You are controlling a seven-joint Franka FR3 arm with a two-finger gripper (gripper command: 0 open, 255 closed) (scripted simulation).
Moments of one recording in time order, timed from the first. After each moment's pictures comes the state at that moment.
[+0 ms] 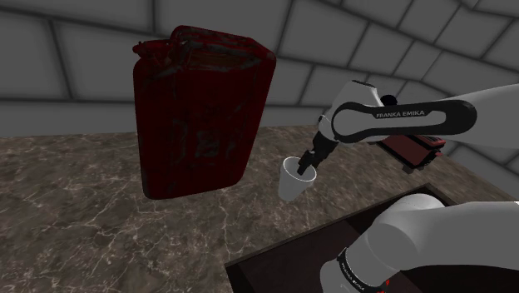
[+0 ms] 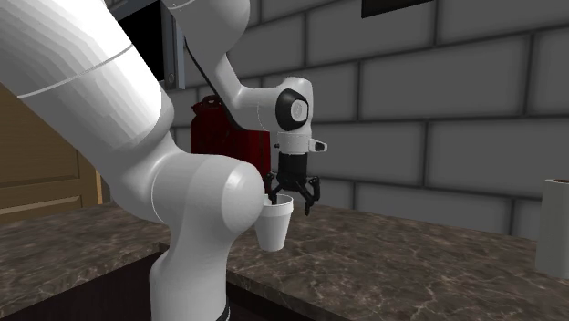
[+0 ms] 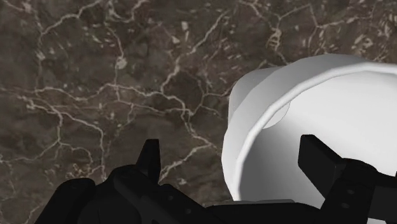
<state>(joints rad) -0.10 -0.69 -0.17 -2.88 -0.04 2.23 -0.22</state>
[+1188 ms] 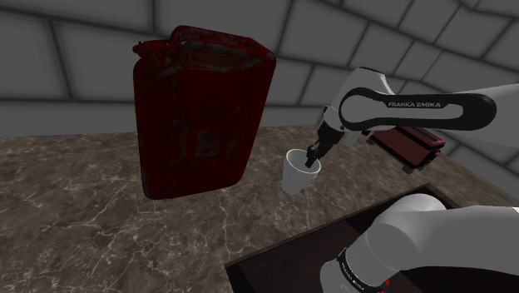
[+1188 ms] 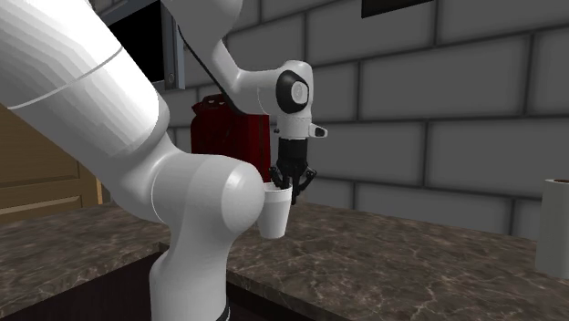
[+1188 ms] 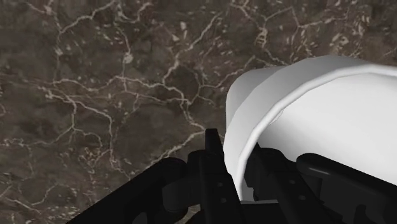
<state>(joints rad) -0.10 -0.75 -0.16 -2.82 -0.04 2.10 -0.21</state>
